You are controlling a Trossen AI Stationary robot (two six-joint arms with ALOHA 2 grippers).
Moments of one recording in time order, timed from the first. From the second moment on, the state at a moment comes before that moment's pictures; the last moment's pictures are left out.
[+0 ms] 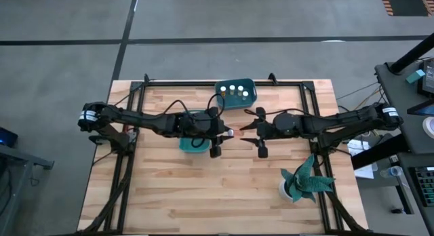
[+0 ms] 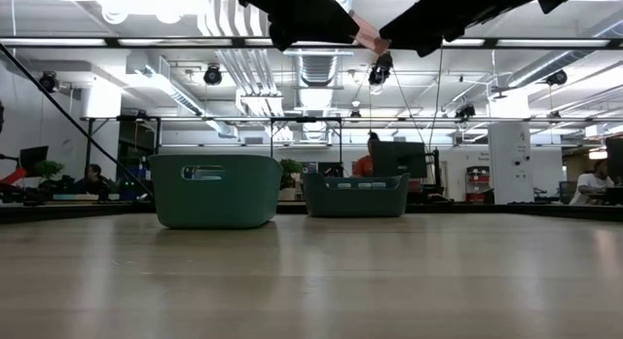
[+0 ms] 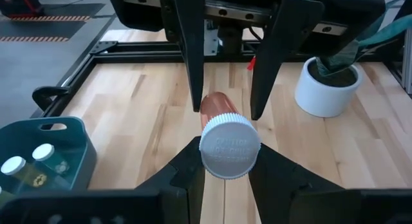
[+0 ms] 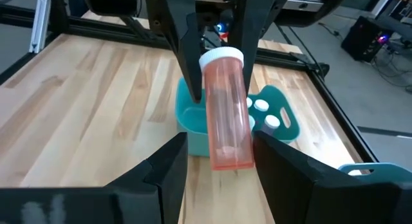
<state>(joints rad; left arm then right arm) -0.05 1.55 1.22 -0.08 -0.16 -0.01 0.06 1.16 0.73 0.08 0.08 -0.15</state>
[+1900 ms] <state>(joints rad) -0.09 1.61 0.79 1.05 -0.14 -0.02 0.09 1.23 0.42 0.96 0.08 -0.10</state>
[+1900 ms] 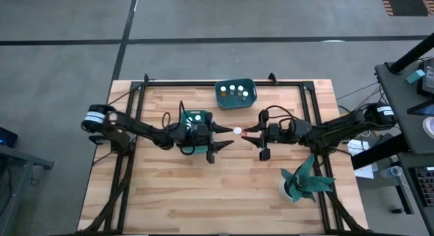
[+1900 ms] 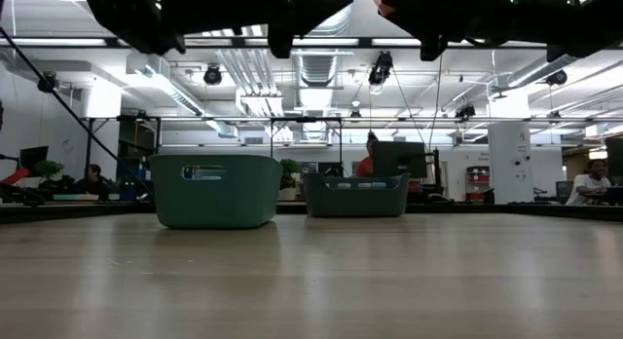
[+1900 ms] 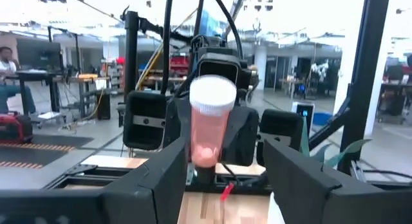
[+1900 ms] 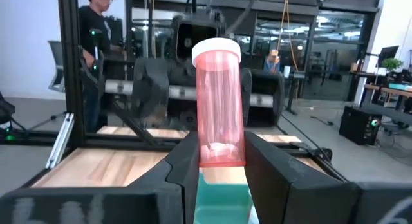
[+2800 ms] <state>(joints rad) -0.09 1.82 0.95 1.25 -0.14 -0.04 0.09 1.25 0.42 1.00 0.07 -0.10</state>
